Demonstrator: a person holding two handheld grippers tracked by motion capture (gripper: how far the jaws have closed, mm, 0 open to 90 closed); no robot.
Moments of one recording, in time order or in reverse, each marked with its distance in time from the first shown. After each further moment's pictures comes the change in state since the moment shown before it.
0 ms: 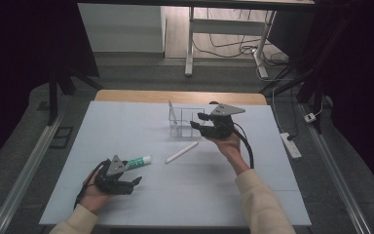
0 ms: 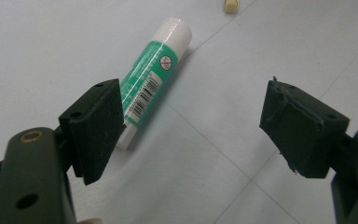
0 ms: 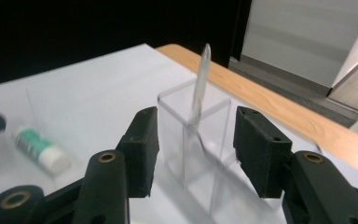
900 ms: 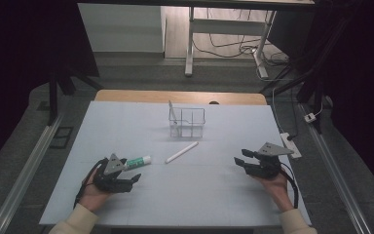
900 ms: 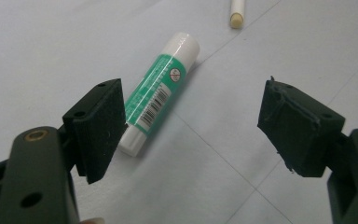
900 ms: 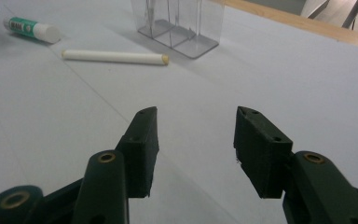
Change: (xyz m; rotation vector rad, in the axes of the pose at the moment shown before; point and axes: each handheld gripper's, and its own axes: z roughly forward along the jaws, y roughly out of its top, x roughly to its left) left arm 0.003 0.001 -0.004 -0.045 0.015 -0.020; right arm -0.005 -0.107 -0.132 0.132 -0.110 0.070
